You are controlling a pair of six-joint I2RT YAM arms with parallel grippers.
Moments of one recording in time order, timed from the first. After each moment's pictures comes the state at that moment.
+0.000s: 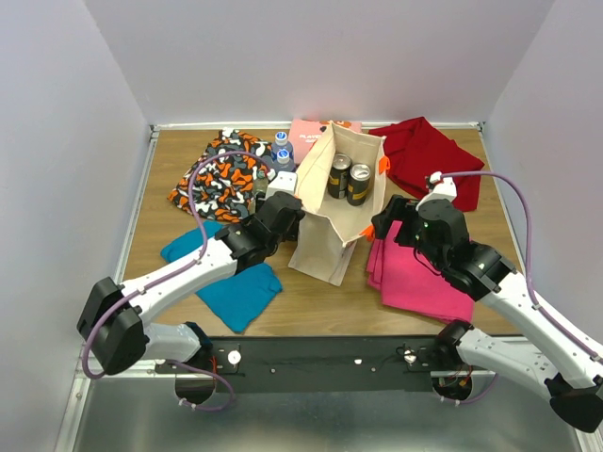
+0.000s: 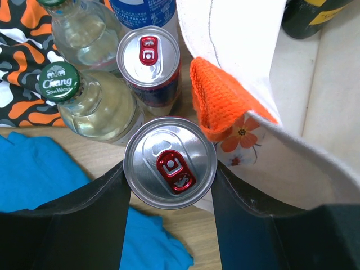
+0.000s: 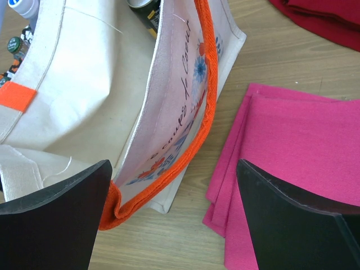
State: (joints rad) left arm -0.82 1.27 0.96 -0.34 -0.51 -0.39; right arm 0.69 0.86 0.90 -0.52 0.40 0.58
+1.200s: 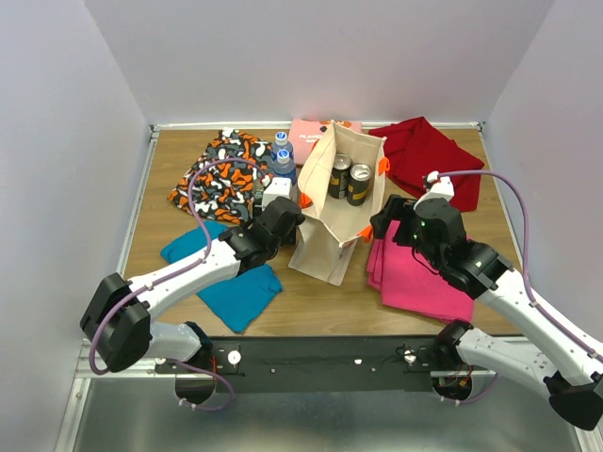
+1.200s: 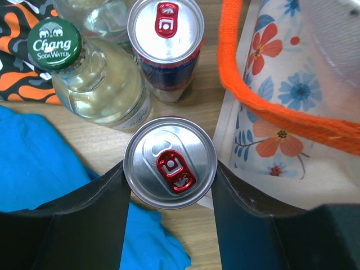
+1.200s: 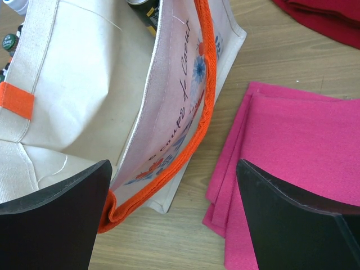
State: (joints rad) left arm -0.81 1.30 0.91 -0.33 -0.53 -0.48; right arm 0.69 0.88 0.90 -0.52 0.40 0.58
